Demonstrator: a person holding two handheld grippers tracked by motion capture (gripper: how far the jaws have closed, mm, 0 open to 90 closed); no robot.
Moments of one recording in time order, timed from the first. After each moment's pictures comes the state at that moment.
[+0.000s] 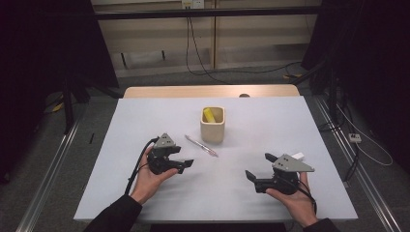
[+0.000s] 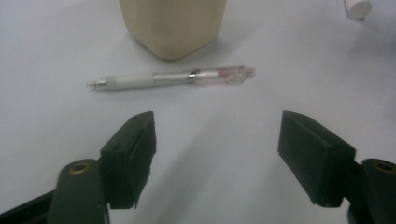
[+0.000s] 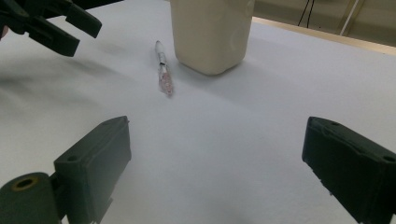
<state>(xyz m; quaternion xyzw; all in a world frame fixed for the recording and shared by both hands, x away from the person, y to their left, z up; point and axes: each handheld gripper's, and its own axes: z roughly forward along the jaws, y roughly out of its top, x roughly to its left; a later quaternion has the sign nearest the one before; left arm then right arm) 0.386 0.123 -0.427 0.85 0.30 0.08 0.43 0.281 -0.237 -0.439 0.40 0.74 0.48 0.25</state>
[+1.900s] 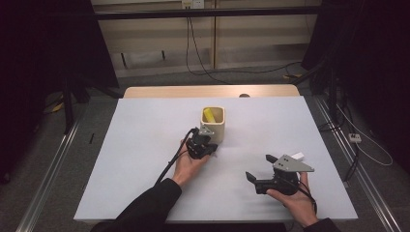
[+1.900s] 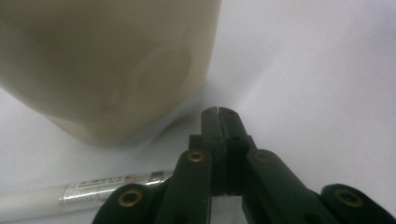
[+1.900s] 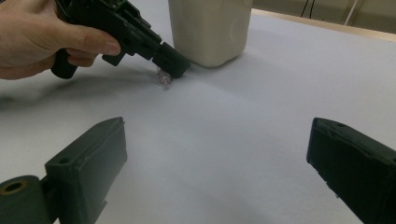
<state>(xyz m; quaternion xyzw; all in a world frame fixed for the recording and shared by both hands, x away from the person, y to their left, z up) 0.432 0.021 -0.459 0.87 0.30 0.08 0.38 0.282 -0.240 -0.445 0.41 0.74 0.48 0.24</state>
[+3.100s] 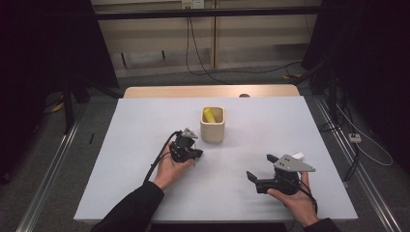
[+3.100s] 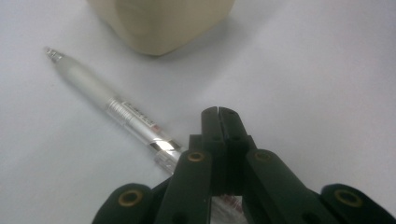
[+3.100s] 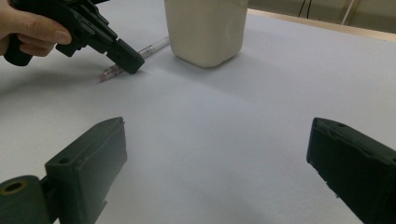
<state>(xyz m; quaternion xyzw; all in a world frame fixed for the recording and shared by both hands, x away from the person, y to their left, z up) 0.422 0.071 -0.450 0.88 0.32 0.05 0.35 0.282 -0.242 -0.445 0.42 0.73 0.48 0.24</state>
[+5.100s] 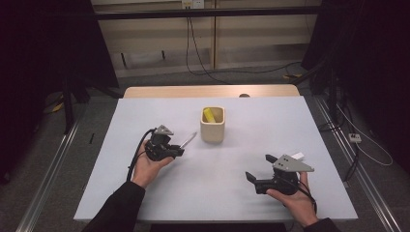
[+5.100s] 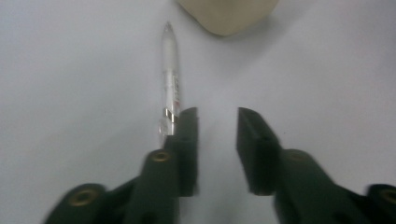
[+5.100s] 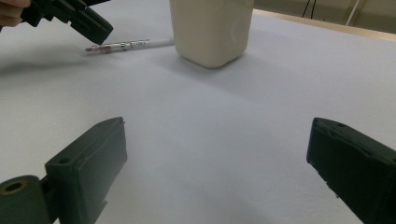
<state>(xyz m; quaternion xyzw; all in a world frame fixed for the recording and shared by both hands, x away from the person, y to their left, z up) 0.423 0.136 -0.426 0.86 0.35 0.06 0.37 0.283 -0.240 -0.445 0.41 0.74 0.48 0.24</state>
